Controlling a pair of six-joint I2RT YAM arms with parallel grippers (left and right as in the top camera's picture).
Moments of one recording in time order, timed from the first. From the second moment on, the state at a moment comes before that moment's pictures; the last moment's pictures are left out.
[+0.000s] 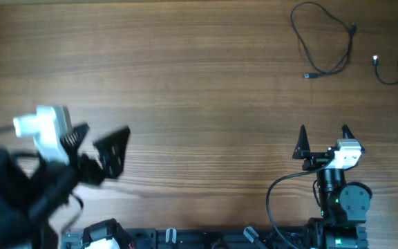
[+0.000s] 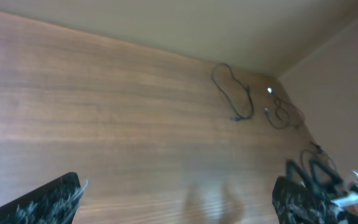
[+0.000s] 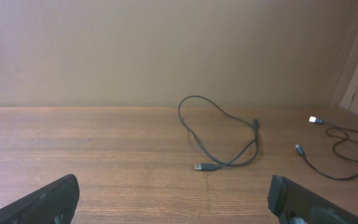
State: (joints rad) left arm 0.30 0.72 1.28 -1.14 0.69 -0.11; right arm -0.05 0.02 0.01 0.00 -0.03 -0.01
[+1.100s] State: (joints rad) left arm 0.05 0.02 0.47 -0.40 0.52 -0.11; right arm -0.05 0.01 0.01 0.00 -0.04 -0.01
